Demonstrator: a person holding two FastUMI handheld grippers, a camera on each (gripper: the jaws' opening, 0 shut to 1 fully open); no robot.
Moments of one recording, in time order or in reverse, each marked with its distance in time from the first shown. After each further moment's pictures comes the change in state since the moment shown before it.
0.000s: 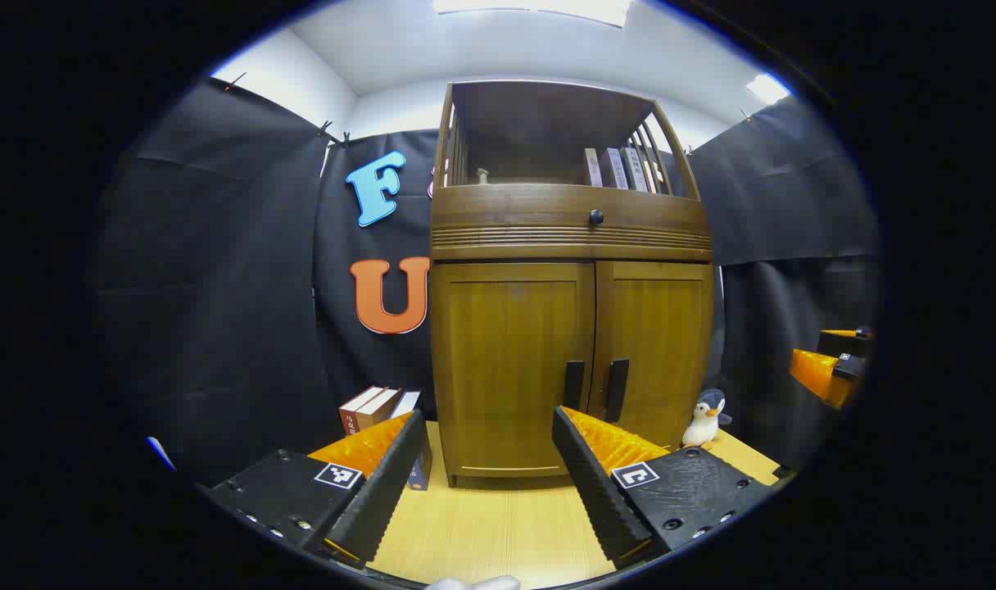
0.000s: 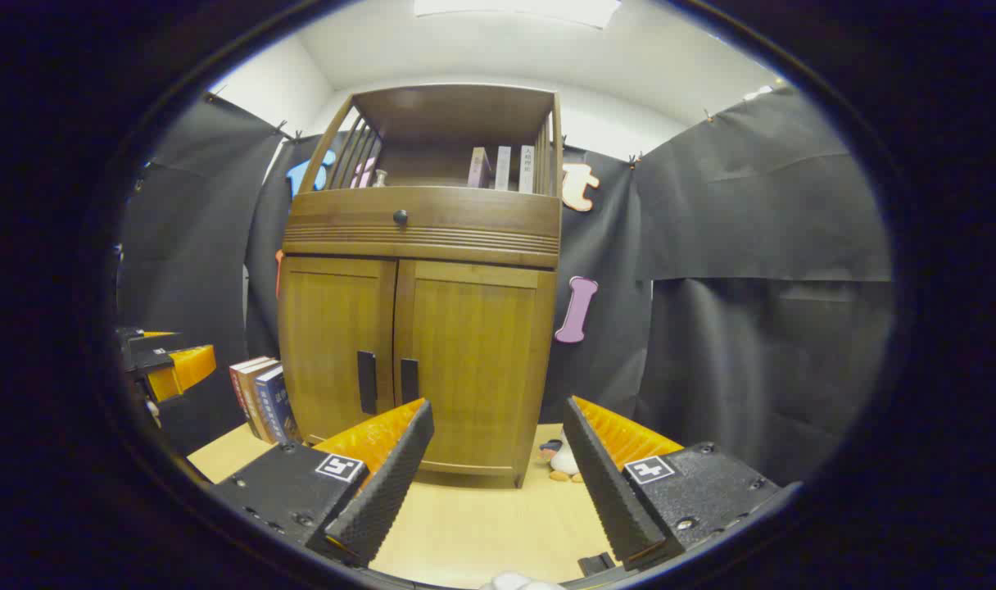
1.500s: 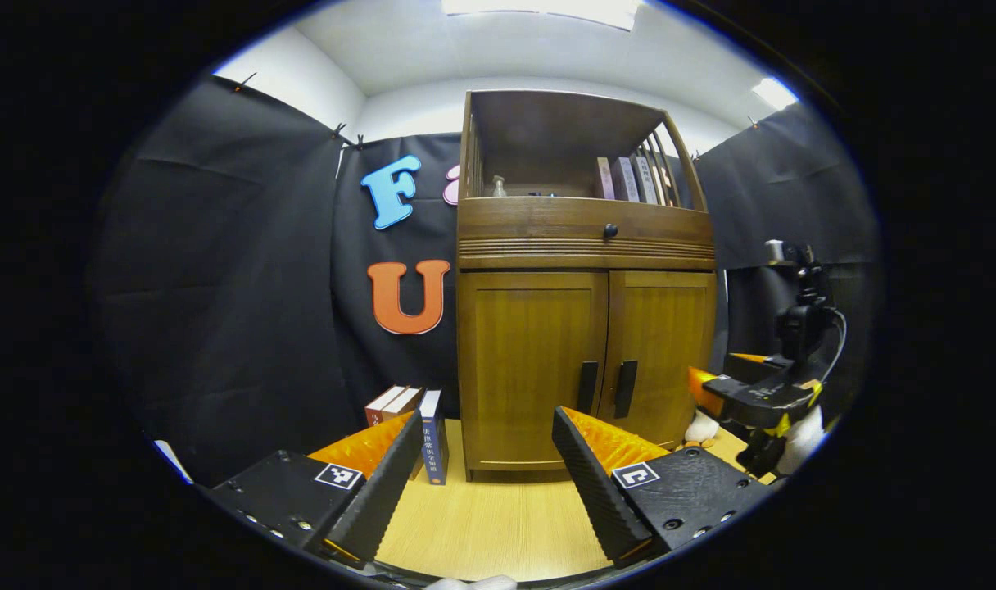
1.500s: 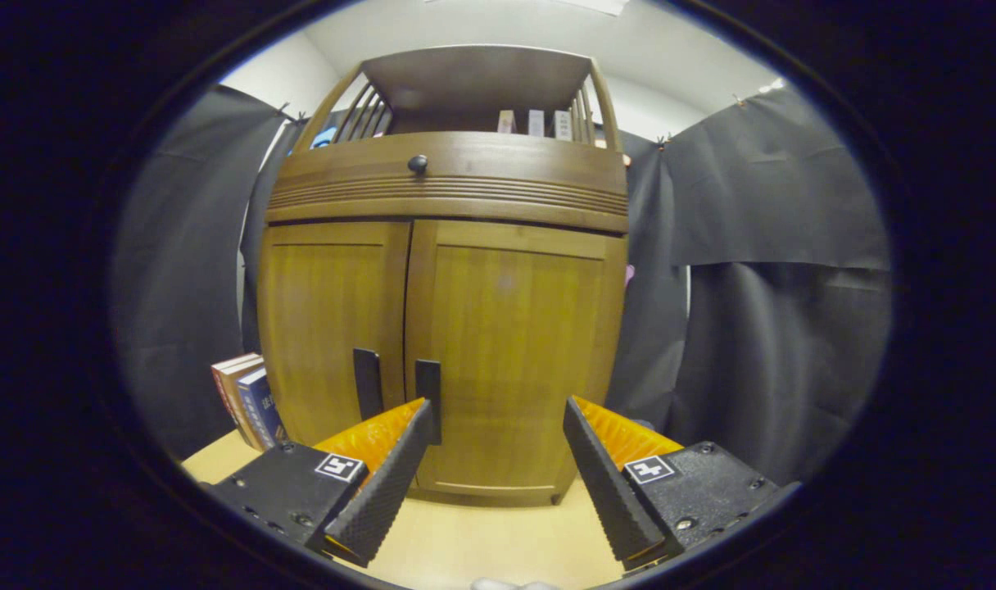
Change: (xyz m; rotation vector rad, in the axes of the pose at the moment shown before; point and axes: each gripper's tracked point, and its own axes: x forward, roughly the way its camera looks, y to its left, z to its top) left arm -0.042 0.036 0.011 -0.017 0.017 0.048; right arm 0.151 0.074 -0.025 0.008 0.038 0.075
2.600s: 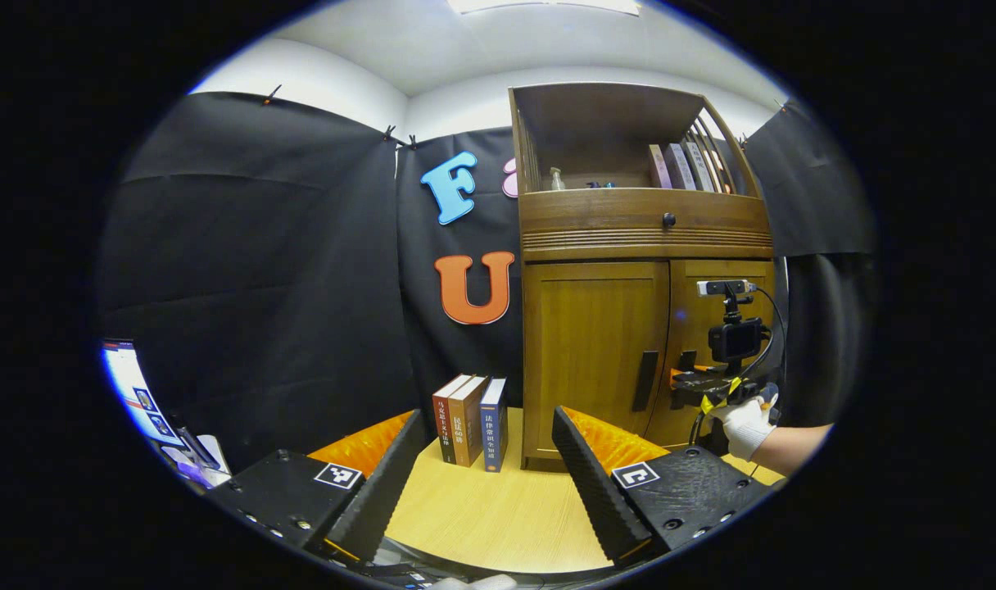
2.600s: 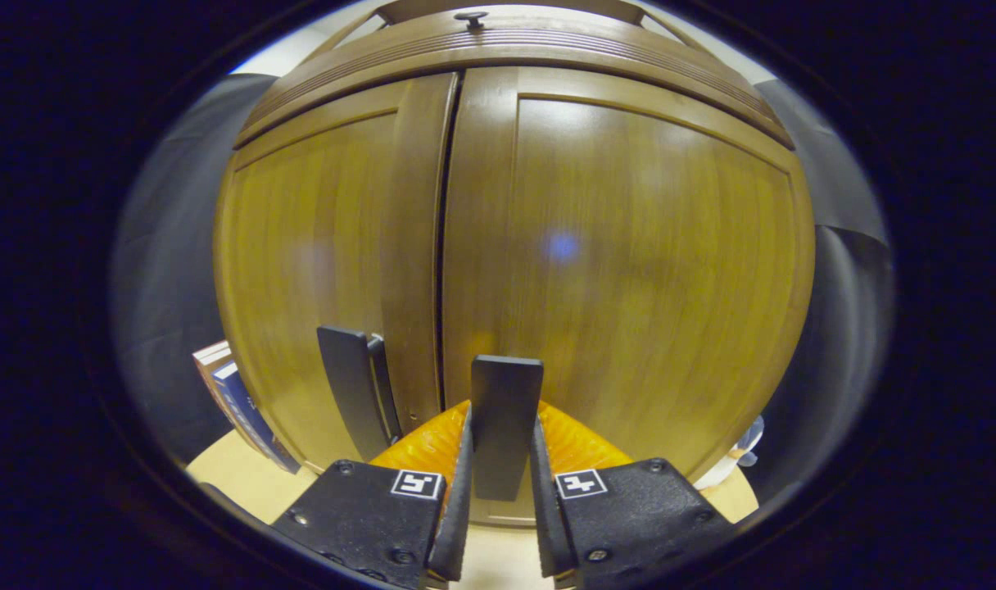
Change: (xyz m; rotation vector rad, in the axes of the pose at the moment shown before) left arm -0.022 0.033 -0.006 0.037 0.038 0.241; right arm 0.158 0.072 -0.059 0.008 0.172 0.127
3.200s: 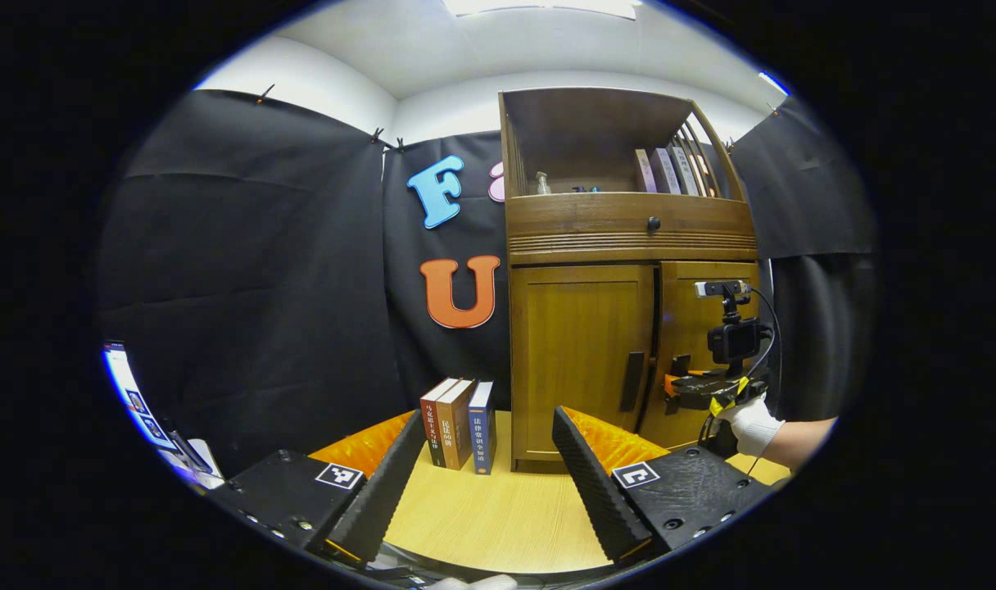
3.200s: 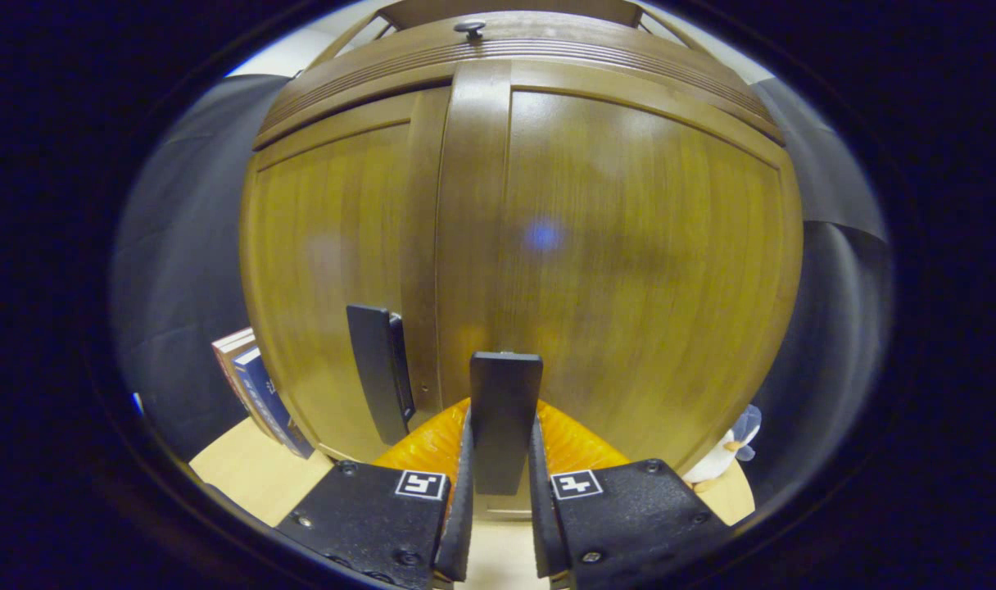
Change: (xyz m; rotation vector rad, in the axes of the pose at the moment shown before) left arm -0.004 0.000 0.000 0.004 -0.027 -0.062; right arm -0.037 -0.004 -0.013 -0.021 0.035 0.038
